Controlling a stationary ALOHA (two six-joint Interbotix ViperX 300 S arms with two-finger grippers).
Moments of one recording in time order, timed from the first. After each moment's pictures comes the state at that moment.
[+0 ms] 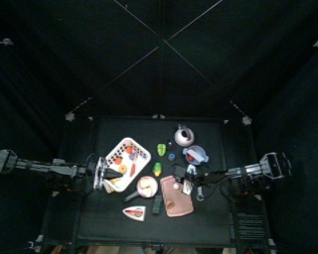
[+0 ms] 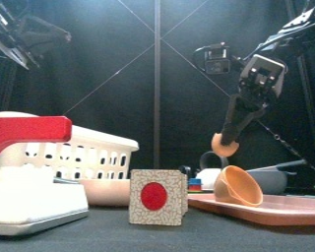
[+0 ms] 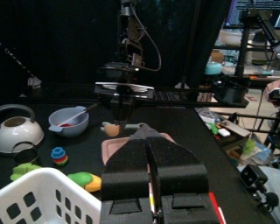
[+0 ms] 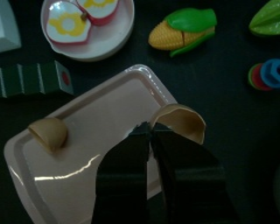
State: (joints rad) left arm -0.07 -0.92 1.25 -0.05 -0.37 0.00; right arm 0.06 -0.23 0.81 -0.57 0.28 0.86
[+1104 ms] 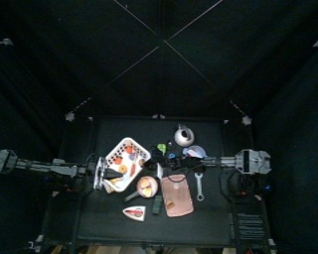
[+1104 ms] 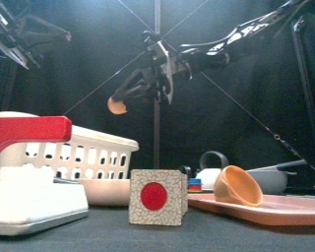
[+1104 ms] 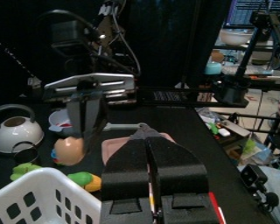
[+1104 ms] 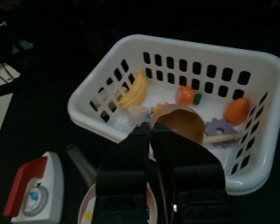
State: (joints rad) left arm -0.07 -0.92 1.25 -0.05 -0.37 0.00; right arm -0.21 0.18 0.36 -0.71 -0.24 0.87
